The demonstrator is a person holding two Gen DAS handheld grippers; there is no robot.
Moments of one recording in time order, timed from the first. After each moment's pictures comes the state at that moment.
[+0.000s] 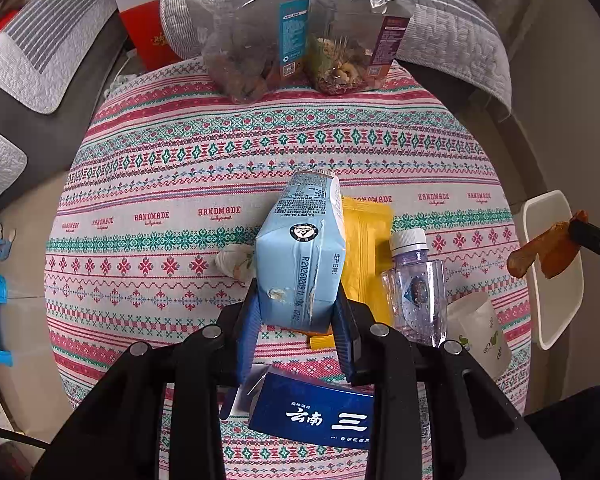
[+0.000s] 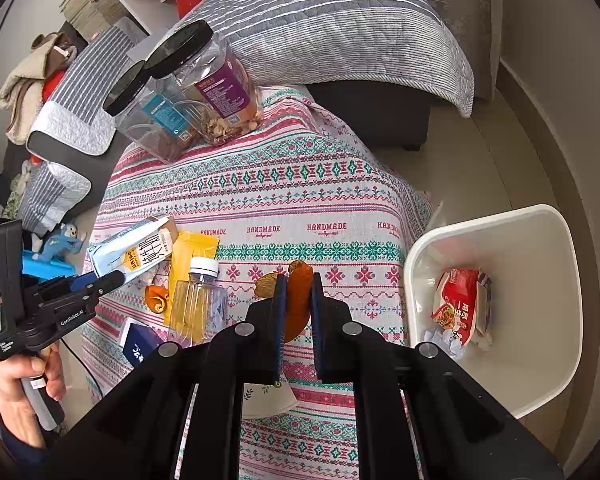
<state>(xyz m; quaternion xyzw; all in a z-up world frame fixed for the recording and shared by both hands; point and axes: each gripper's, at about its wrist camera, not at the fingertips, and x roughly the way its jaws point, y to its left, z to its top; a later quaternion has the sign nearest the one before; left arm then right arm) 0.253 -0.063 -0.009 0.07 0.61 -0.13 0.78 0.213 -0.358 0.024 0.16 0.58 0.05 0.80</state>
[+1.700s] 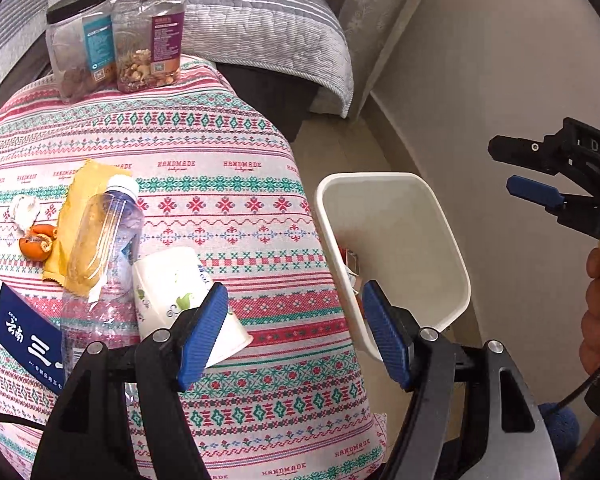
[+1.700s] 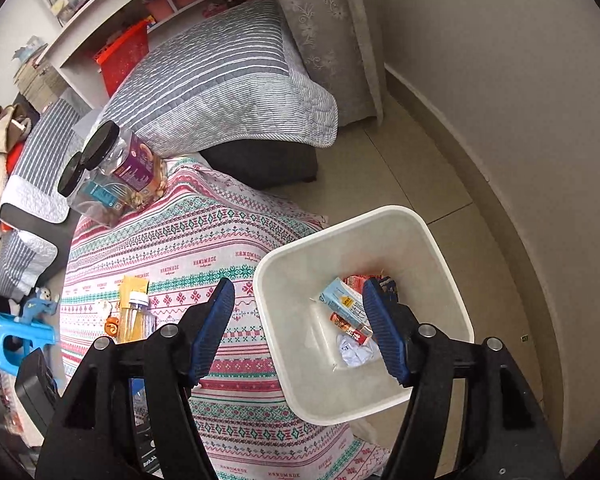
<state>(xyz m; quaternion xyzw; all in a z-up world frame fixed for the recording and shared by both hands) 0.138 -0.212 -0.006 -0.05 0.55 -0.24 0.80 0.154 -0.482 0.066 0.19 0.53 -0.07 0.82</state>
